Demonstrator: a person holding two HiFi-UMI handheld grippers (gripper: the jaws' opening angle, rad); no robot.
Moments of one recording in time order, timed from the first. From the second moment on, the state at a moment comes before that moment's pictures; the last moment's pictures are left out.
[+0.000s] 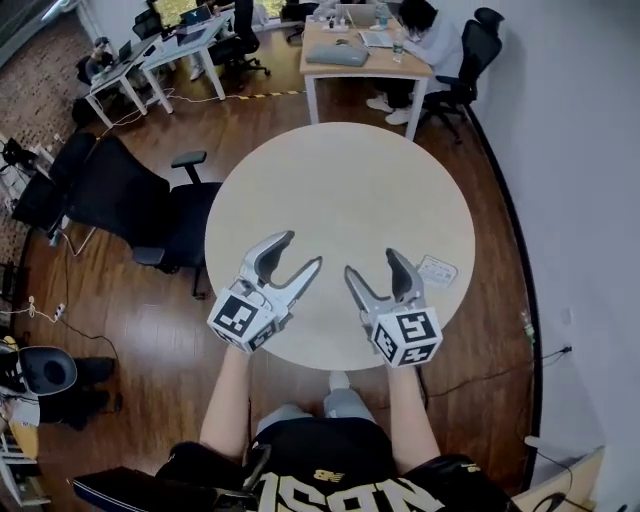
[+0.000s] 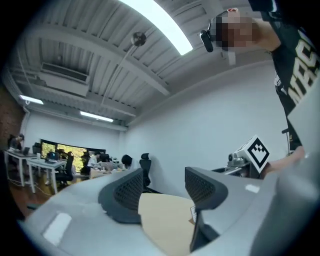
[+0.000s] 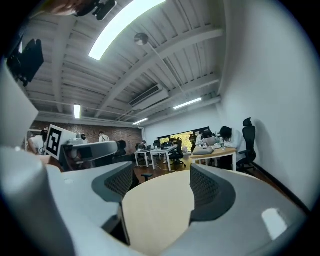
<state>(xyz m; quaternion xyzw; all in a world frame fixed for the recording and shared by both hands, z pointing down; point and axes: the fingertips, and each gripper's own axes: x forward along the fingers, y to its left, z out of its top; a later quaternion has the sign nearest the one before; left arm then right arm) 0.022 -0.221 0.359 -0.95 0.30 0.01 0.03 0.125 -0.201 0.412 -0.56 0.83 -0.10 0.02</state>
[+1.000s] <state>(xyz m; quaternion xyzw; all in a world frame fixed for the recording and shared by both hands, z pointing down) -0.195 0.052 0.358 -0.88 0.48 -0.01 0.03 -0.062 0.059 0.382 -0.52 0.85 -0.03 -0.03</state>
